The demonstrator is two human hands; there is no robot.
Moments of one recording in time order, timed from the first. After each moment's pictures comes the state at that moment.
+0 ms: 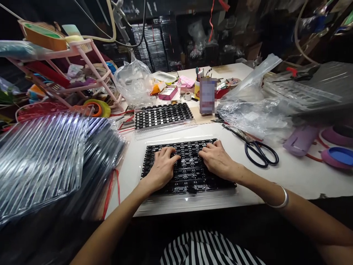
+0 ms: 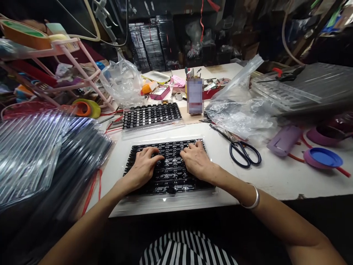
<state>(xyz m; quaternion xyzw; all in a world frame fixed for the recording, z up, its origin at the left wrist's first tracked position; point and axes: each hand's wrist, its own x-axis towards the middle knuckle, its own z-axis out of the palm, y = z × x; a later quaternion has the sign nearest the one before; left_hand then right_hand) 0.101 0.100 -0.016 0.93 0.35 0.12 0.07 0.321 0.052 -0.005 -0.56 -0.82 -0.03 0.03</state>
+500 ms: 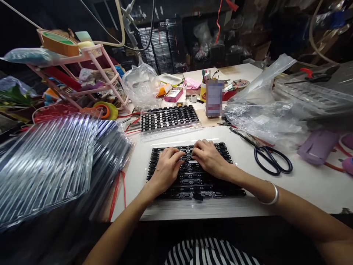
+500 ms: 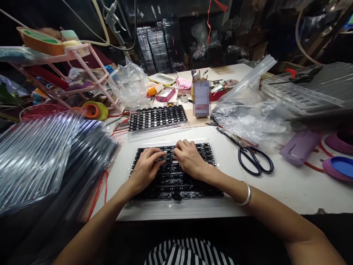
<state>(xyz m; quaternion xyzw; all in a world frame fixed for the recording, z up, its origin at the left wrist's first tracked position) 0.101 0.104 -0.009 0.90 0.34 0.26 0.09 0.298 0.081 -0.010 -0.52 -0.83 0.02 0.22</state>
